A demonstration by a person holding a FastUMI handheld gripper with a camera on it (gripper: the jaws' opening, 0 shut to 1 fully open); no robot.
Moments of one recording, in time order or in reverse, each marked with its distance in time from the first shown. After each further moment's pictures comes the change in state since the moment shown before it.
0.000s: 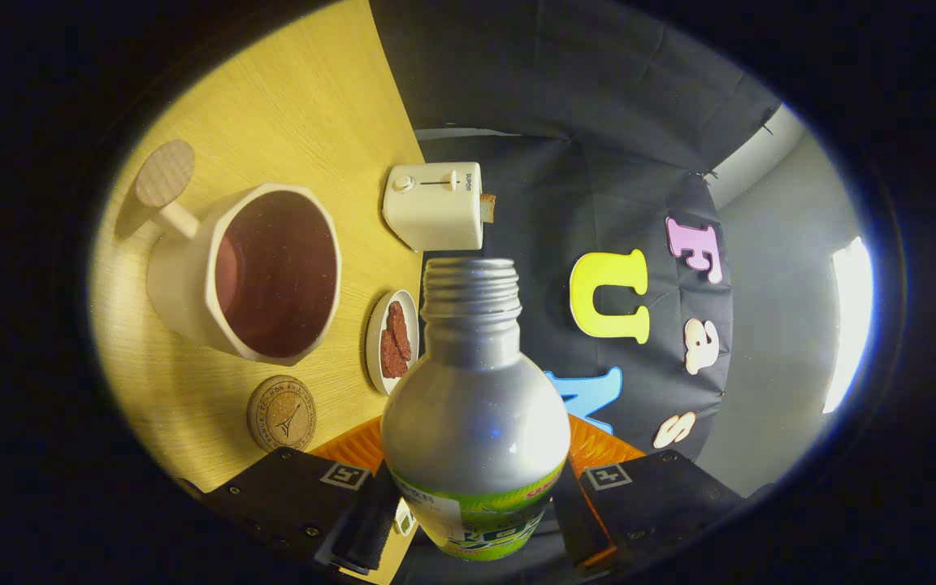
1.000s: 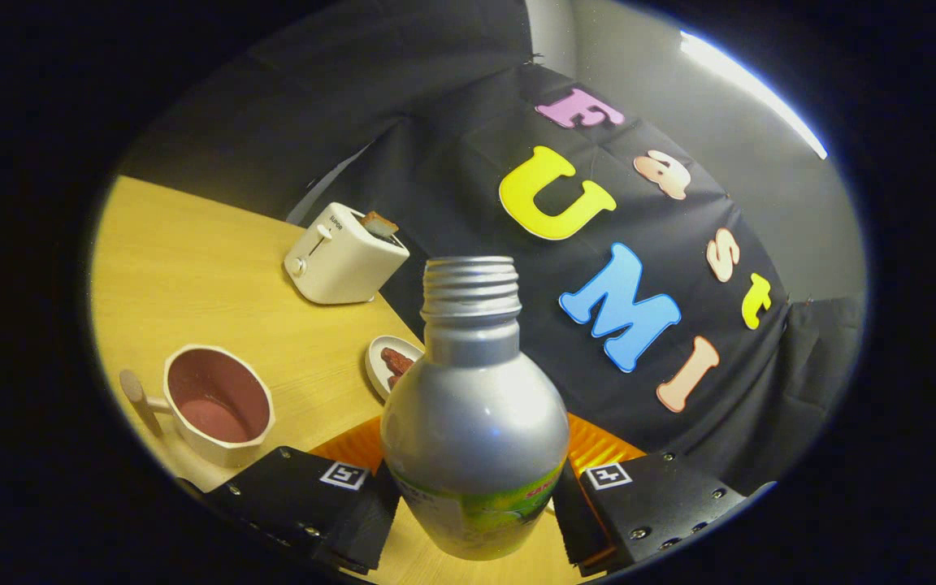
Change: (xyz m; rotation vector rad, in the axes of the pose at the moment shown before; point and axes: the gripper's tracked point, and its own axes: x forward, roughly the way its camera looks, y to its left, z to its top) arm 0.007 -0.013 -0.023 0.835 0.043 0.063
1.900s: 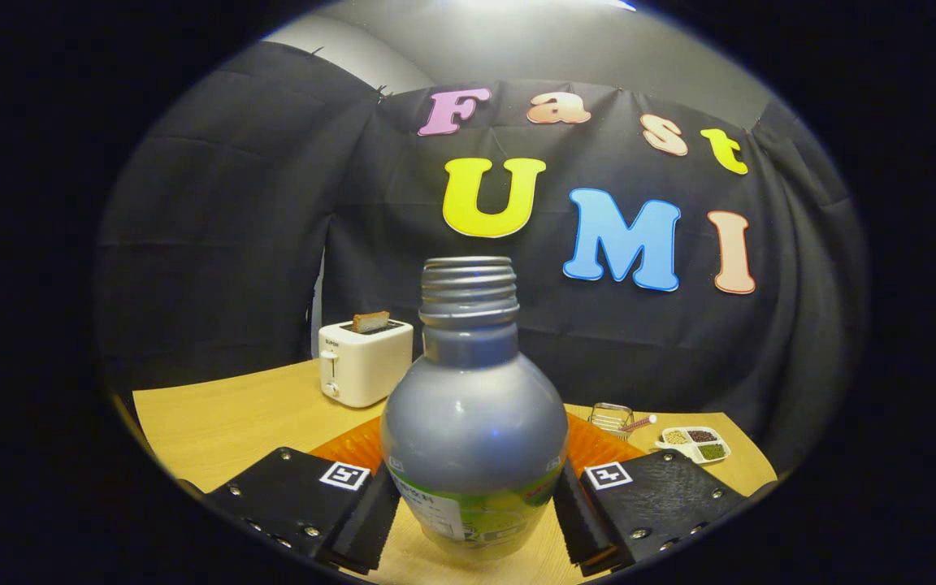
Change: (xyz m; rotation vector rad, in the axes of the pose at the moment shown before) arm -0.016 -0.006 0.022 0.572 -0.089 0.160
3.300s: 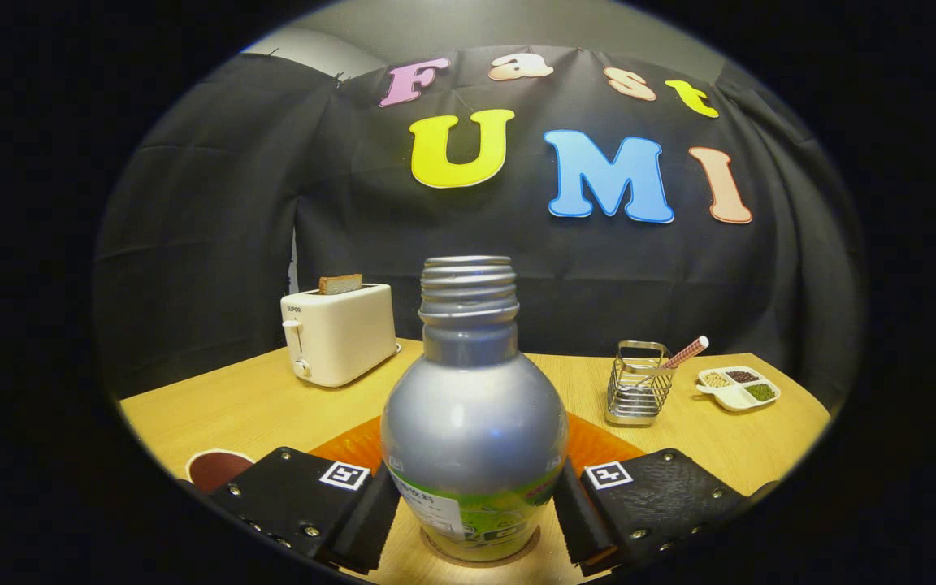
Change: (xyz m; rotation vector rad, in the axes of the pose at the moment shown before) arm 0.089 -0.007 -0.089 0.132 0.087 -0.063
